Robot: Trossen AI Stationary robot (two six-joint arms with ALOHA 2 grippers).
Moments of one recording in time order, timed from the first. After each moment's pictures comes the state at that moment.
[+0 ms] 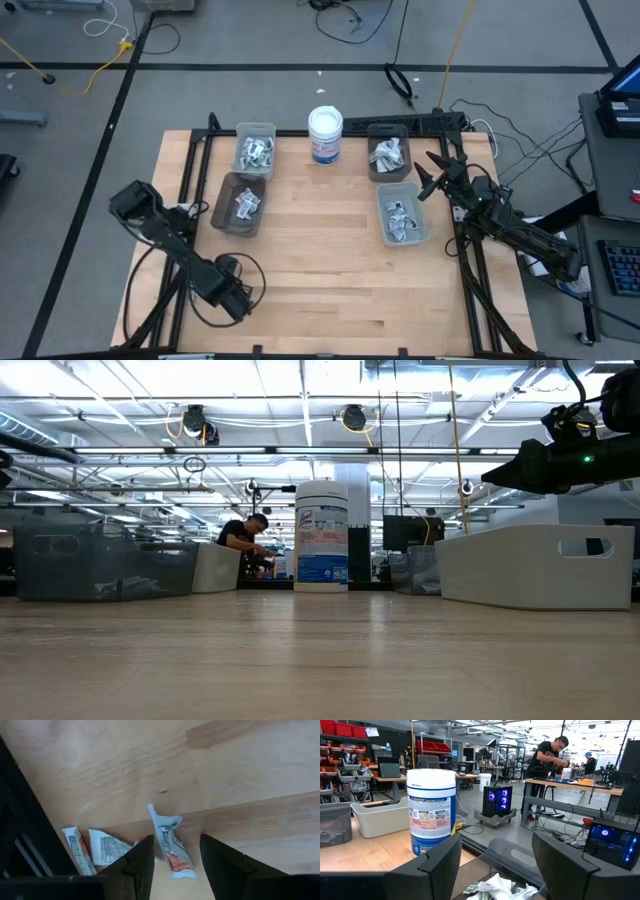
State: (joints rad) left arm -0.78 1.71 0.95 -0.97 0.22 -2.07; right arm -0.55 0.02 0.01 0.08 0.26 -0.07
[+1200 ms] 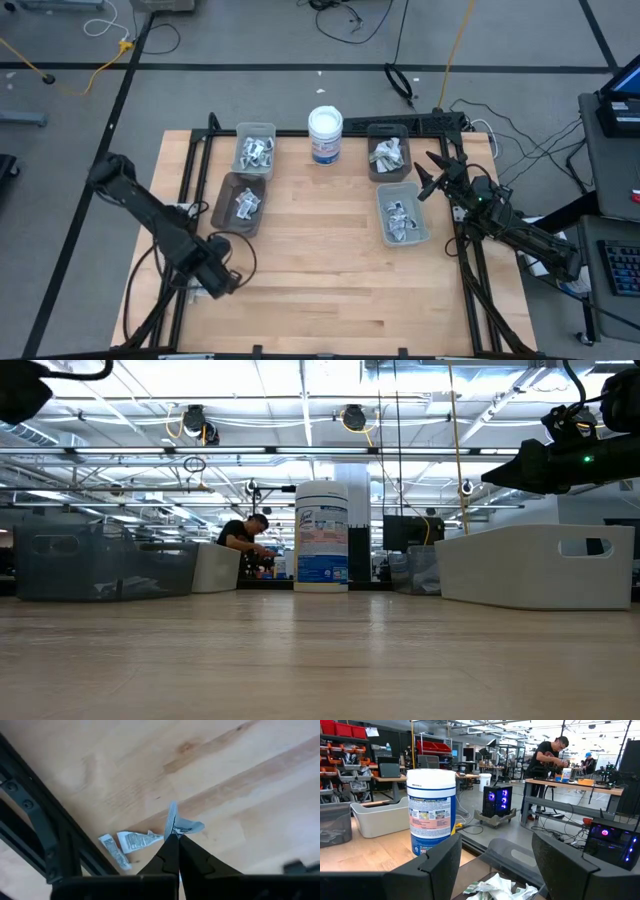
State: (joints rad) left arm -0.73 1.32 0.94 -1.12 0.11 -1.84; right arm -0.55 0.02 0.01 0.08 0.26 -0.07
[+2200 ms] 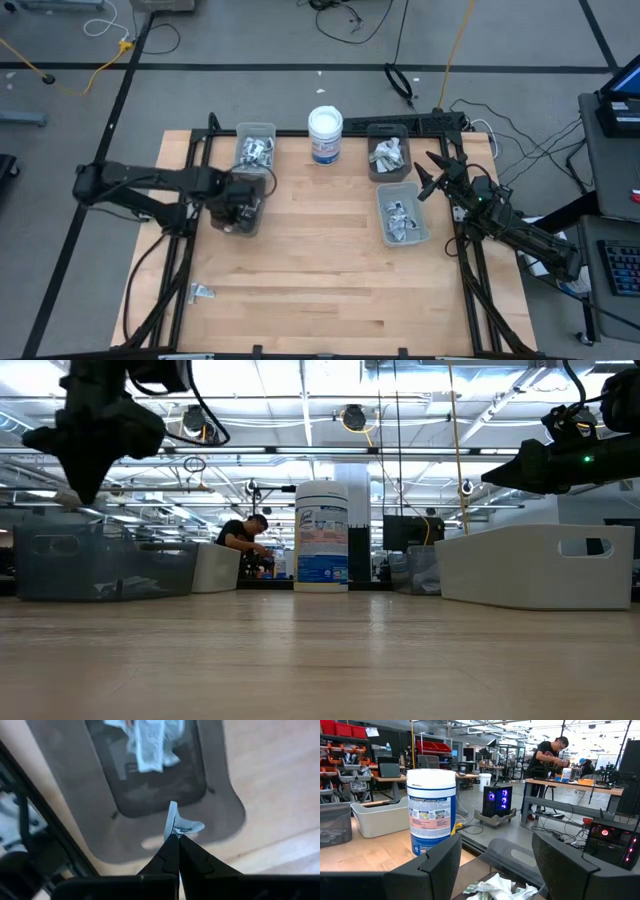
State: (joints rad) left arm 0.05 1.21 0.95 -1.29 0.07 -1.12; right arm -0.55 0.02 0.01 0.08 0.26 -0.07
